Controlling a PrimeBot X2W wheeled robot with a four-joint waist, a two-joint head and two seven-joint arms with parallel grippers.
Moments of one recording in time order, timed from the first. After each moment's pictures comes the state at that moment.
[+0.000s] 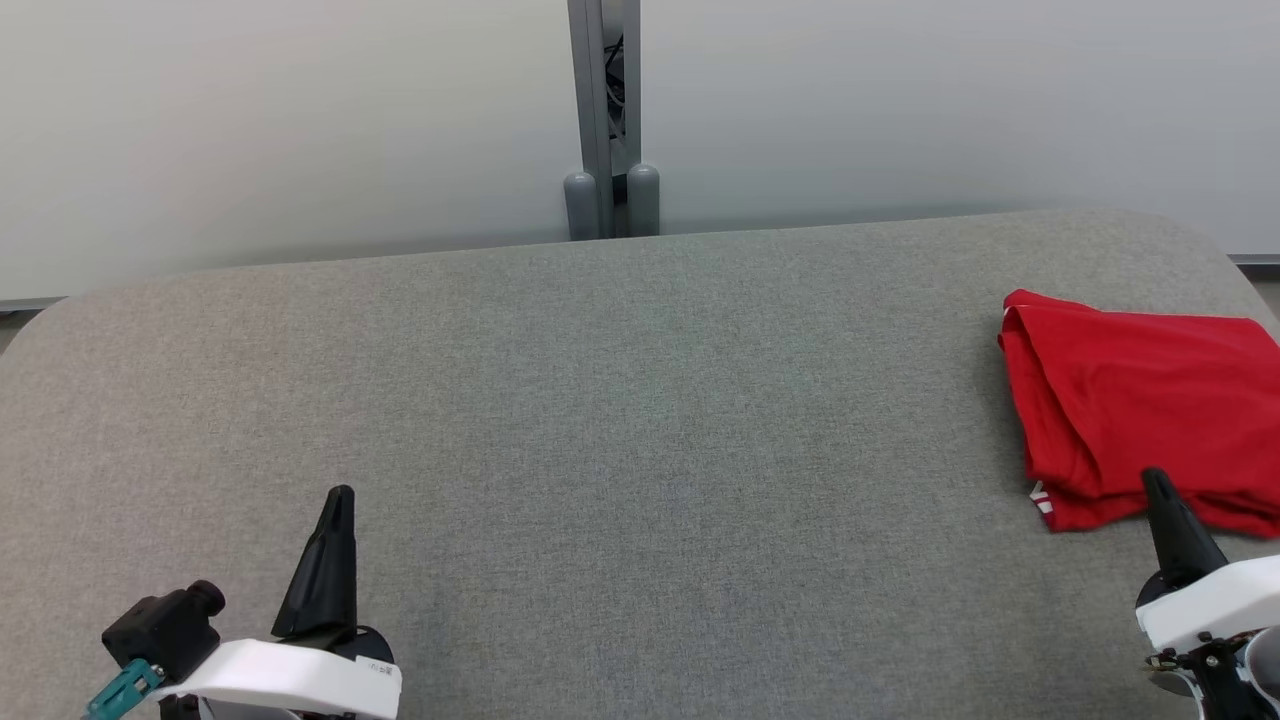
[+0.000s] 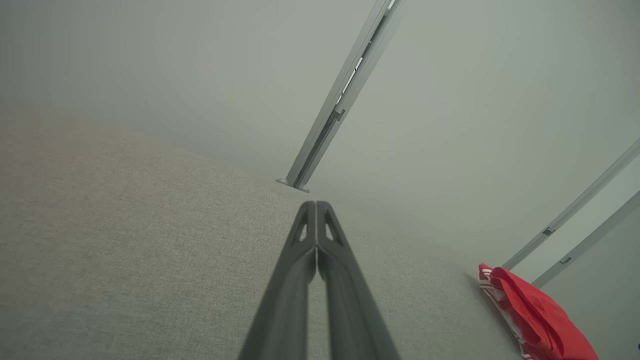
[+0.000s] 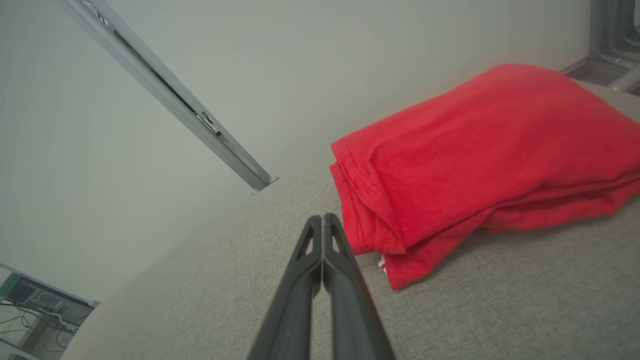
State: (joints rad) left arm -0.01 0.14 -0.14 0.17 -0.71 -0.06 -0.21; right arm -0.10 -0.09 -0.19 0.23 0.67 0.13 0.15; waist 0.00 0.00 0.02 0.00
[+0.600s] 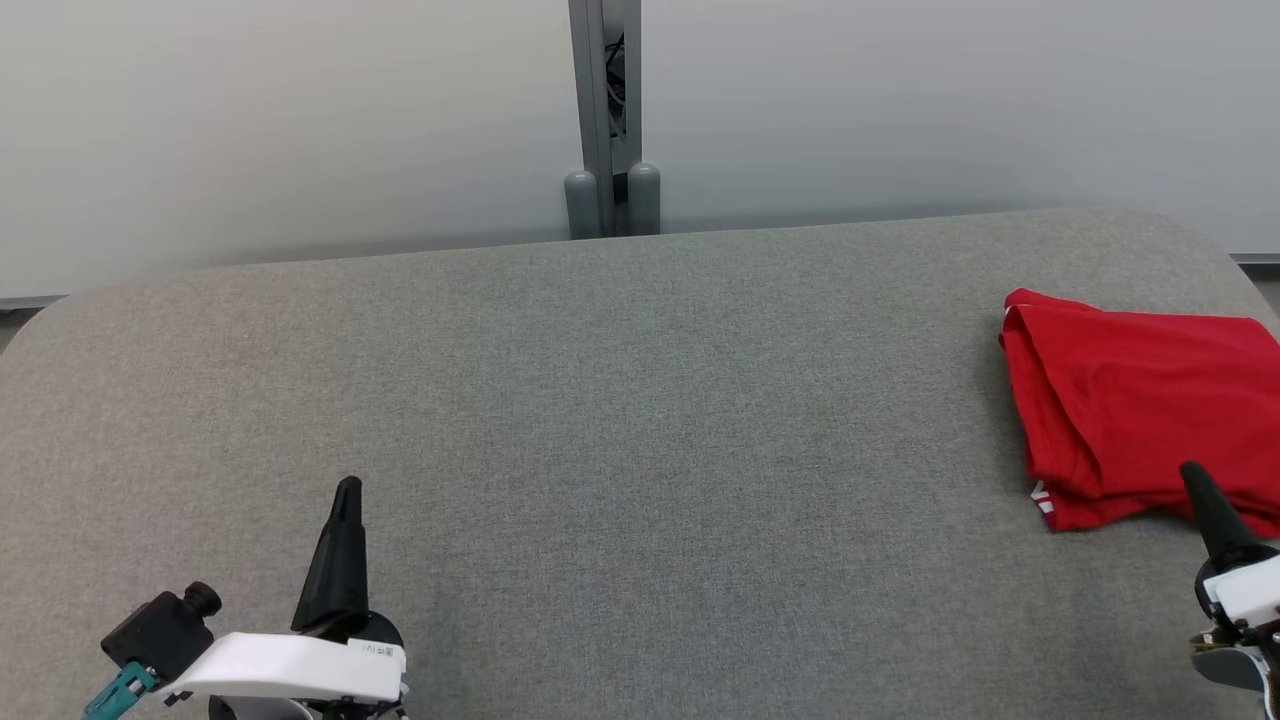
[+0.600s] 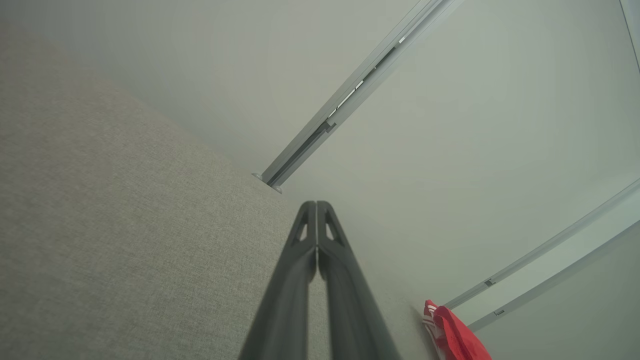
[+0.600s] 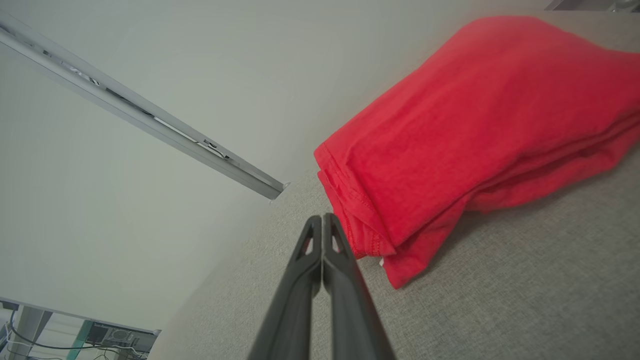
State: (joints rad) left arm -0.03 0.11 -0.17 0.18 -0.95 -0.08 -0.23; right arm -0.16 -0.11 -0.29 0.31 0.90 0.13 0.28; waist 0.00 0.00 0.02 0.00
